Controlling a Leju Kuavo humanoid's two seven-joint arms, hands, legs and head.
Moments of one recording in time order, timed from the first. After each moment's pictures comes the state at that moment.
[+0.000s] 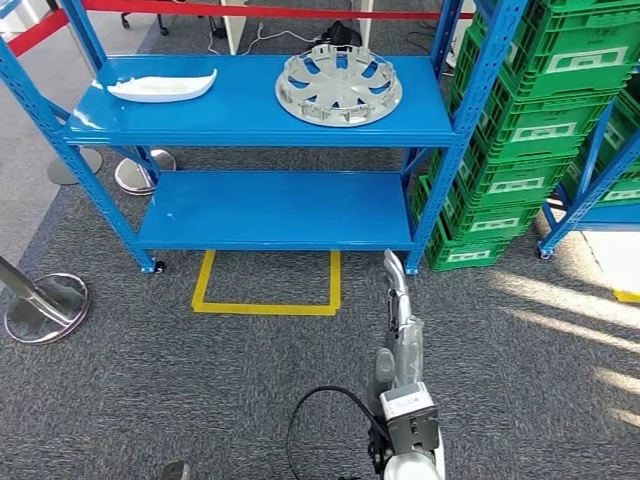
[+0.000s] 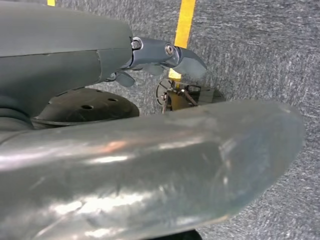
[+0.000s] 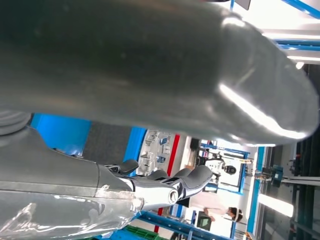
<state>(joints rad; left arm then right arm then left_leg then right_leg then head) -0.06 -0.24 0.76 -0.21 -0.54 0.07 -0.27 0.08 0.11 0.55 -1.67 0.23 -0.46 -0.51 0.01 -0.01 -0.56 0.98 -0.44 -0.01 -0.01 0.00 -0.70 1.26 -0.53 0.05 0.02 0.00</state>
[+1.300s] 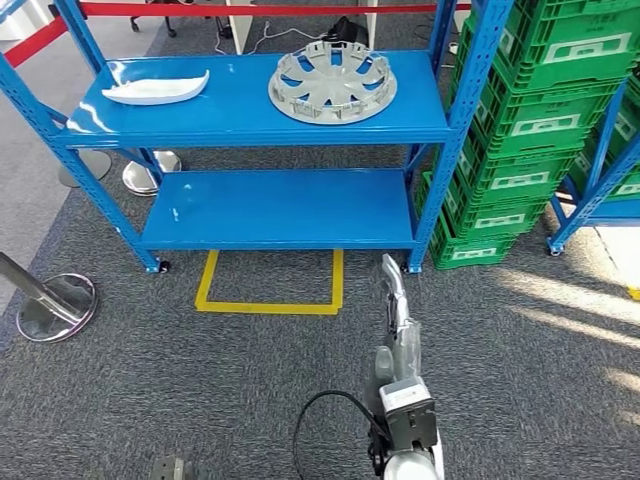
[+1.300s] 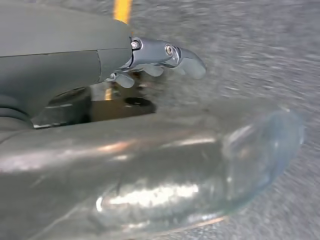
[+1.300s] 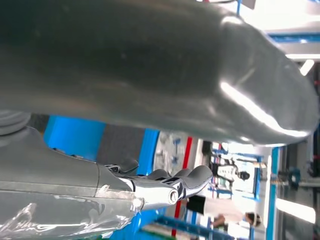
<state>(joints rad) -0.05 -0.24 0.79 -0.21 -0.58 -0.09 -0.58 0.08 0.10 0.56 -1.65 0.21 -0.44 -0.50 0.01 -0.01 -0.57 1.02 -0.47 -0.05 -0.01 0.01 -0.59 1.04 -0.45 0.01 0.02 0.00</state>
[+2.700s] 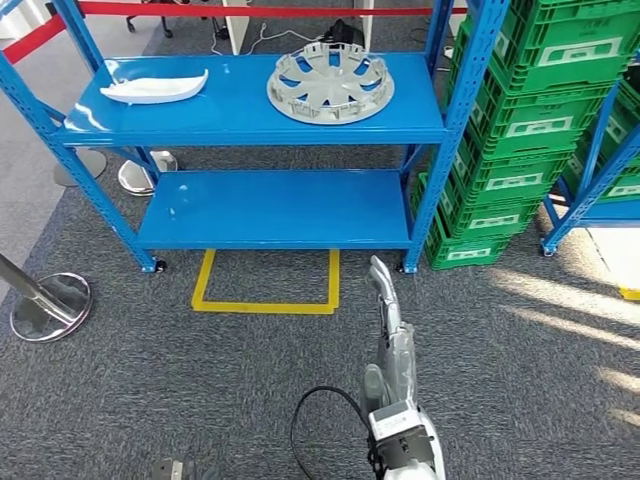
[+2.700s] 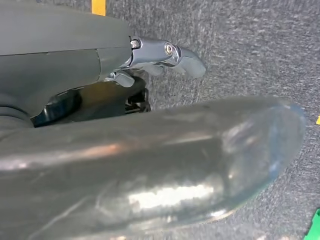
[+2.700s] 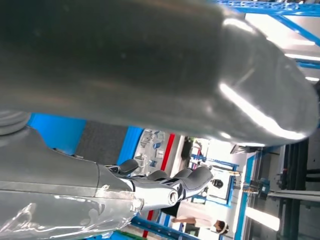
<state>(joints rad) -0.04 -0.22 0.76 -0.21 -0.60 -0.24 -0.61 0.10 0.09 0.56 -1.68 0.29 -0.41 -0.54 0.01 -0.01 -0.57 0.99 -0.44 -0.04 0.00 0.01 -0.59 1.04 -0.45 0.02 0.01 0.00</state>
